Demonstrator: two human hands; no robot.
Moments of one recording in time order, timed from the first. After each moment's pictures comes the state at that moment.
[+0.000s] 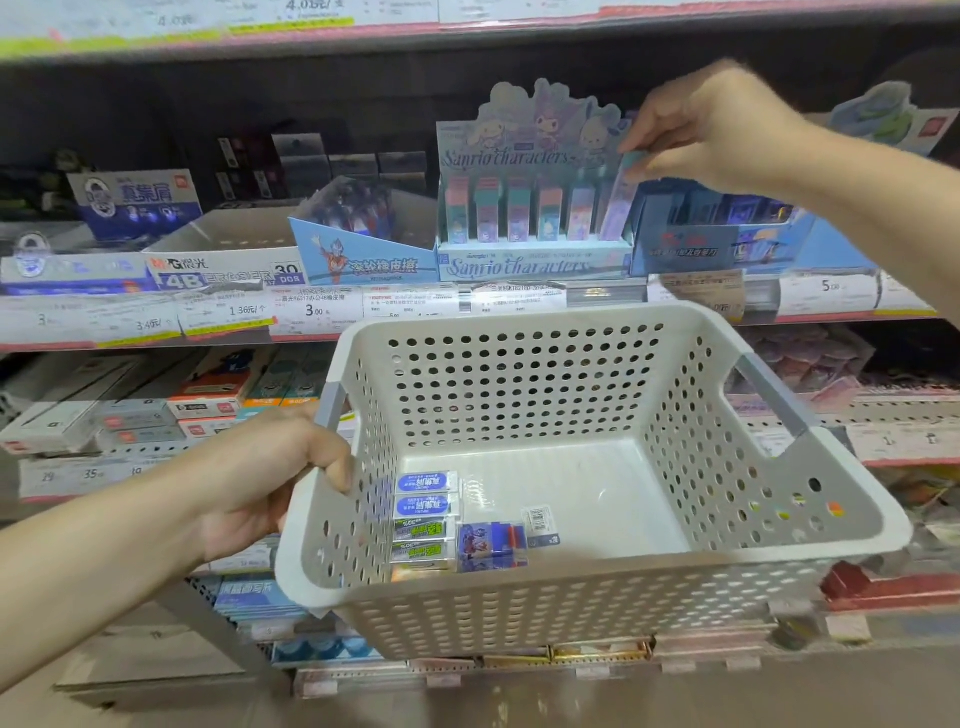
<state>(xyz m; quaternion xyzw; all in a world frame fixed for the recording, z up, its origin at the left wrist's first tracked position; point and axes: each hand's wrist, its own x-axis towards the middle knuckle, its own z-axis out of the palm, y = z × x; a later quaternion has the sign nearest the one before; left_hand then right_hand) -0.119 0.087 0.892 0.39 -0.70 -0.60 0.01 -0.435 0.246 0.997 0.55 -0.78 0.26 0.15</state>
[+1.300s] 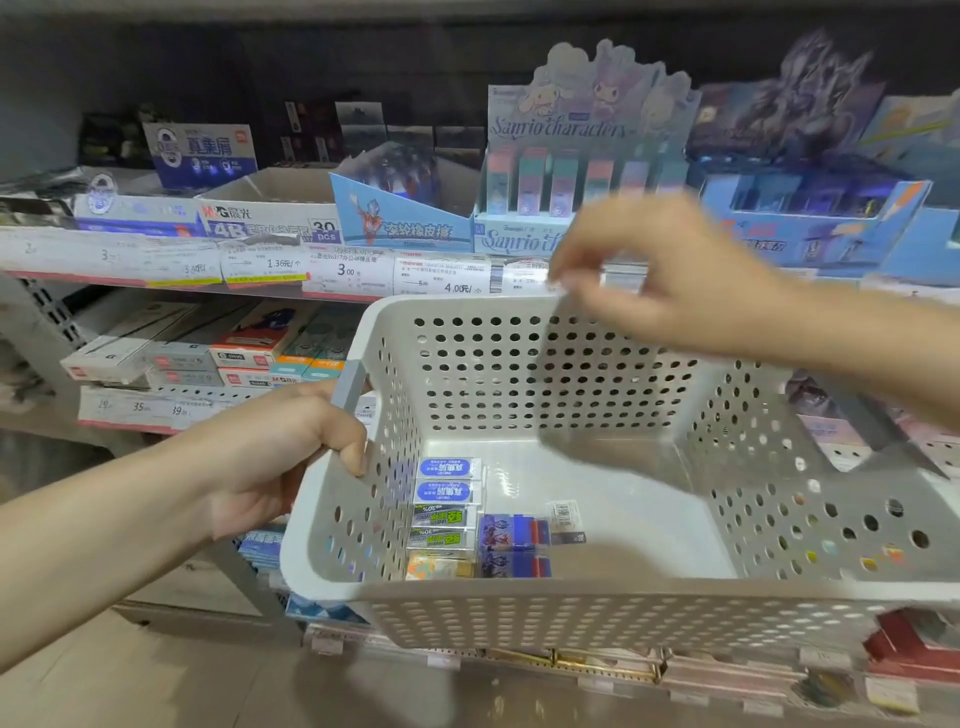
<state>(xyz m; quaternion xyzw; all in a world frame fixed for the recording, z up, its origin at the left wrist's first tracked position) -0.115 0.114 0.884 0.42 -0.68 -0.60 0.05 -0.348 0.245 0.937 0.72 -0.64 0.21 0.15</state>
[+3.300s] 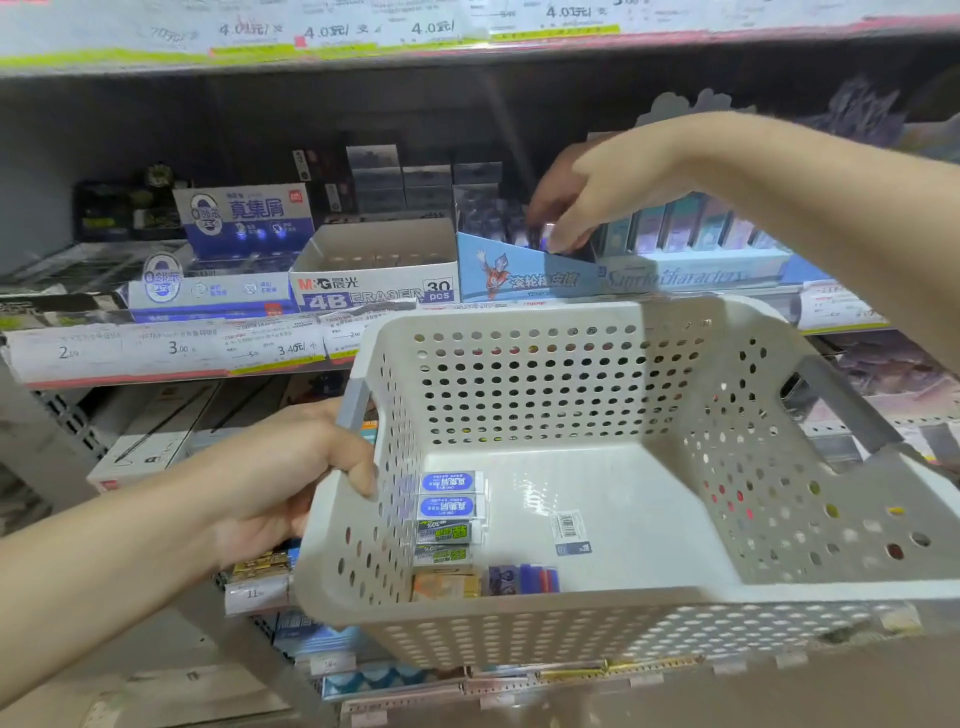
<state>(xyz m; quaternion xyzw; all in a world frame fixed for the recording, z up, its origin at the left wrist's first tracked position) -0.052 -0.032 0.904 0.30 -0.71 -0.63 -0.02 -0.301 0.083 1.017 0.49 -0.87 0.02 -0.10</state>
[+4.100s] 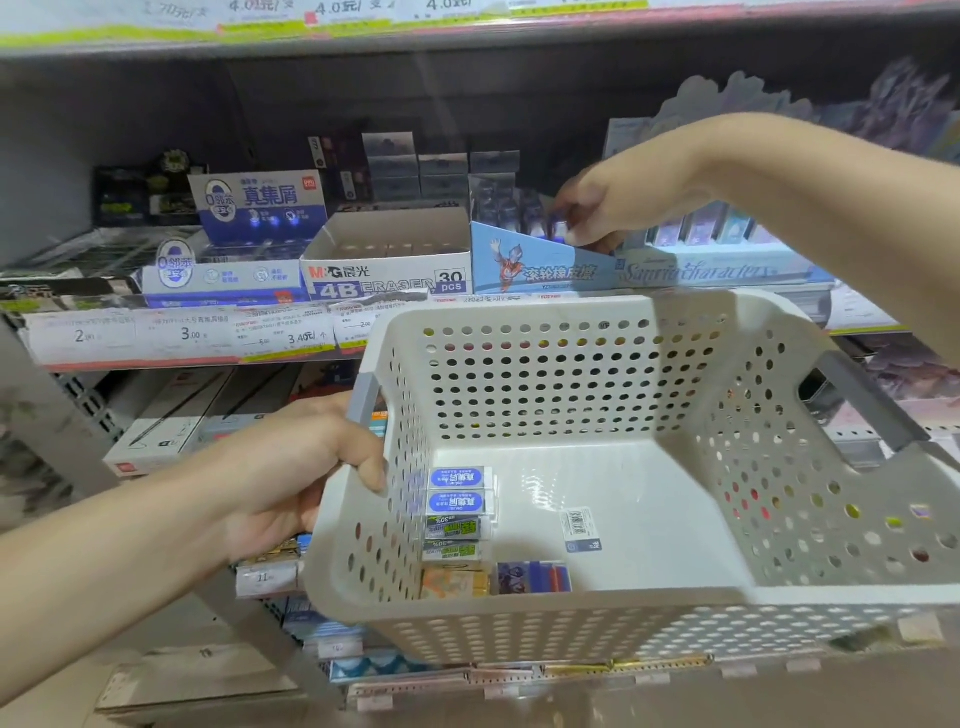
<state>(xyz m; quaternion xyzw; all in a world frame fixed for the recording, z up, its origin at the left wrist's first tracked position) -0.053 -0.031 0.898 0.29 -0.70 -0.65 -0.01 -0.309 0.078 1.000 0.46 -0.87 0.07 -0.16</state>
